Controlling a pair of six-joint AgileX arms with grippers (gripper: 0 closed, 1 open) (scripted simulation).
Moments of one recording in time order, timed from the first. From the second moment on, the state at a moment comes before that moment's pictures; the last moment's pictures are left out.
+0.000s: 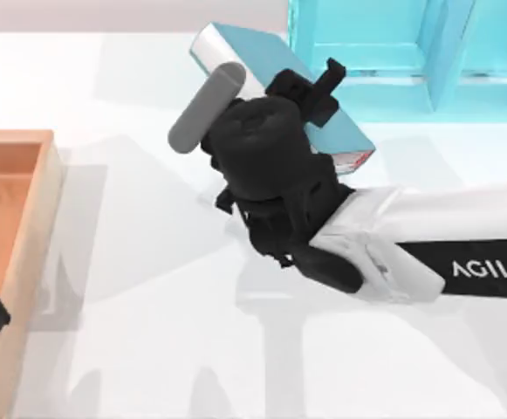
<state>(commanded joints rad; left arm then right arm) 0.00 0.00 0.00 0.00 0.00 0.00 0.90 1.92 1.15 0.42 0.85 -0.66</state>
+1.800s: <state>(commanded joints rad) 0.00 0.00 0.00 0.00 0.00 0.00 1.06 2.21 1.23 0.52 0.90 -1.18</state>
